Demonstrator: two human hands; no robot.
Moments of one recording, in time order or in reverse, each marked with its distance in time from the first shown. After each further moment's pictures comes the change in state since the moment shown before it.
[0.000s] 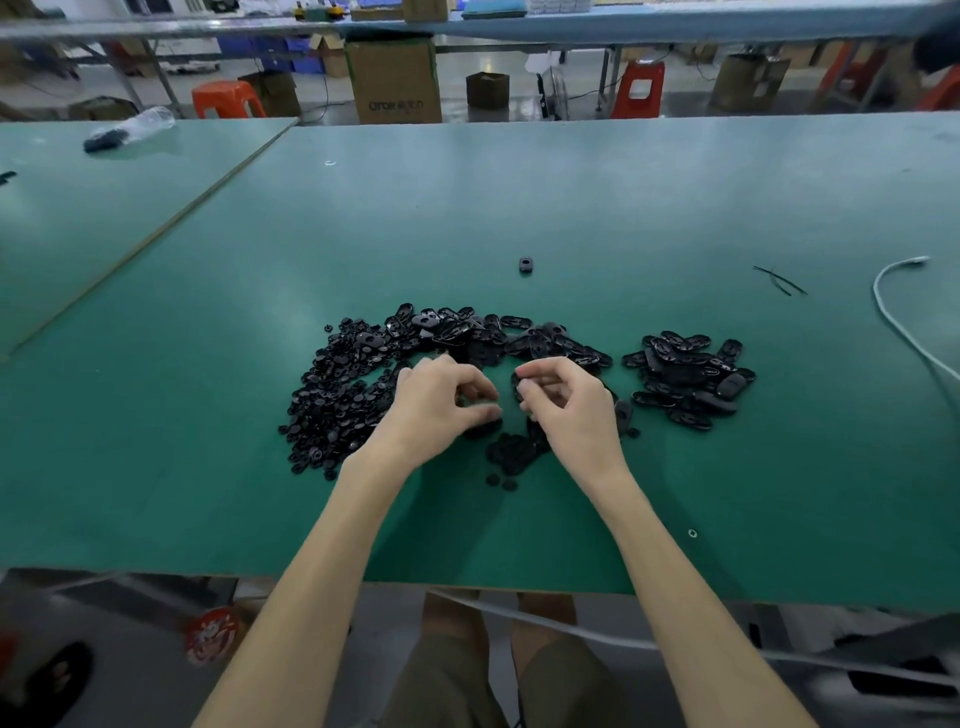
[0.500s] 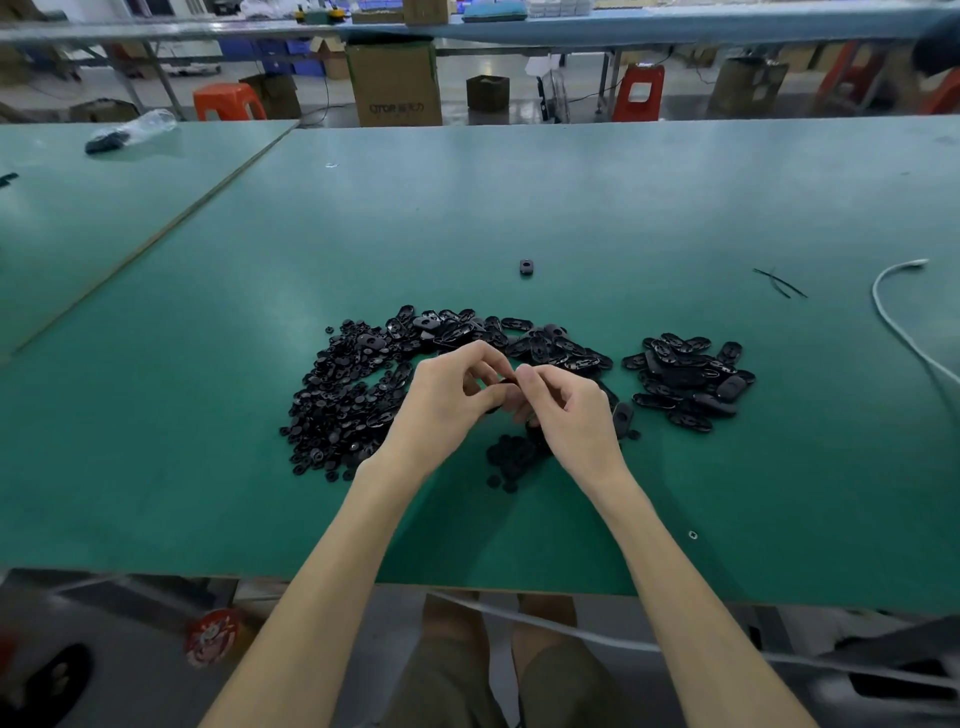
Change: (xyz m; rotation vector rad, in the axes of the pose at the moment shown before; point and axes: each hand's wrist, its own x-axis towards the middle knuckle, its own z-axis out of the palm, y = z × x) left_hand -0.005 0.009 0.009 -0.358 0.133 0.086; right_hand -0.003 -0.003 0.000 0.037 -0.094 -0.045
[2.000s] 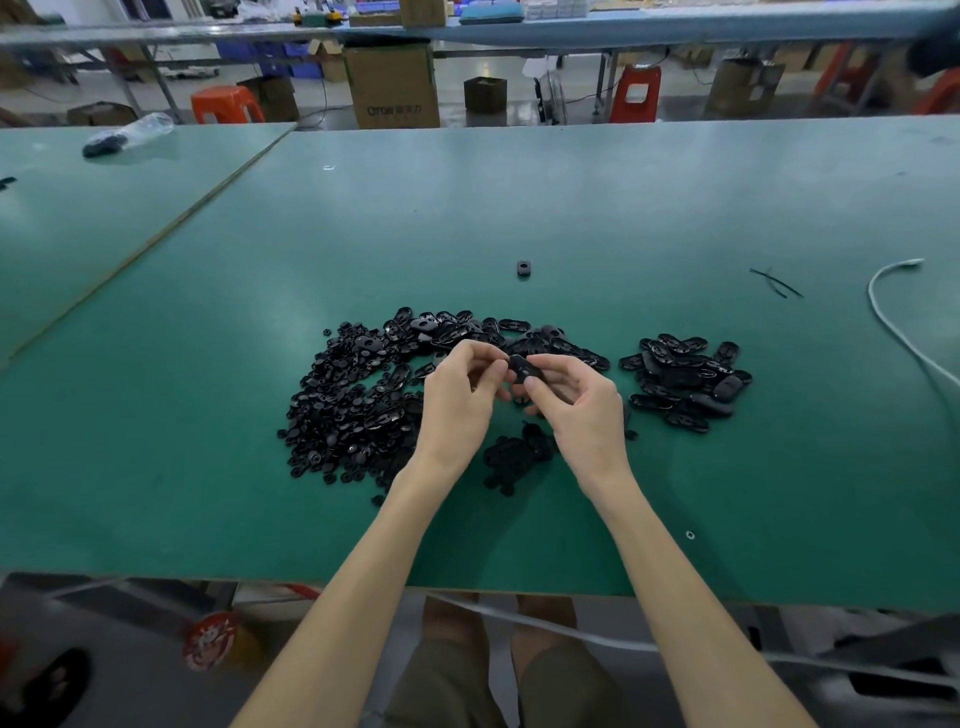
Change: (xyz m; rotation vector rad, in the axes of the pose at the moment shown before) left_hand 0.004 0.000 0.030 -0.151 0.231 -0.064; right_hand 0.002 0.004 -0.001 0.182 0.149 0.092
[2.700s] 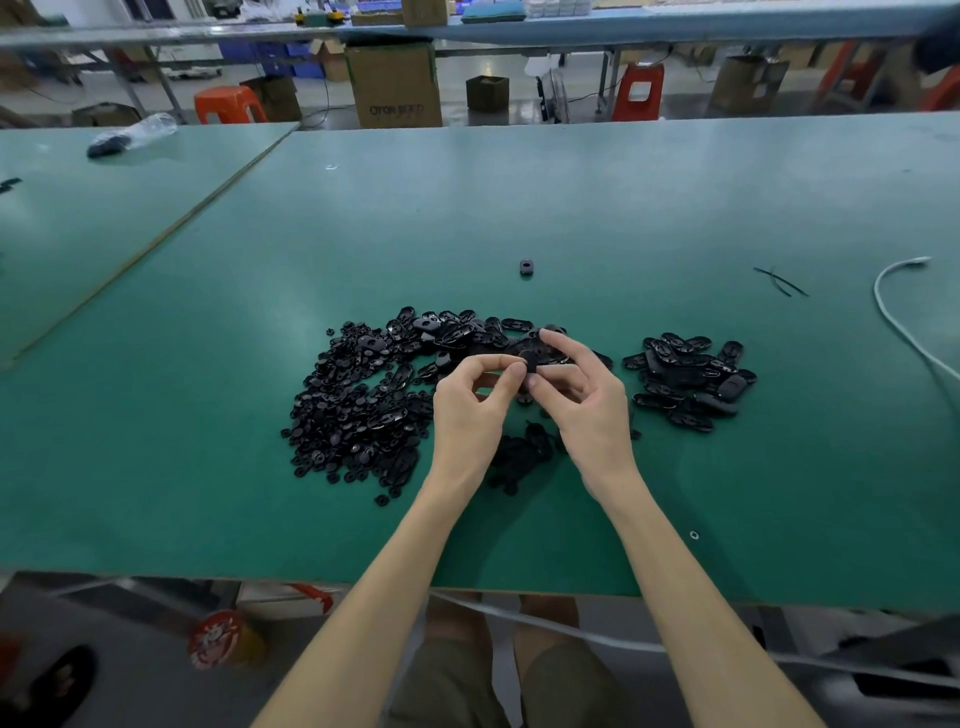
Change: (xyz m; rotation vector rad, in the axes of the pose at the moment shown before) left_hand -0.012 -0.003 0.015 -0.243 0.090 -0.036; right_hand -0.001 -0.004 -0.003 0.088 -0.030 -0.045
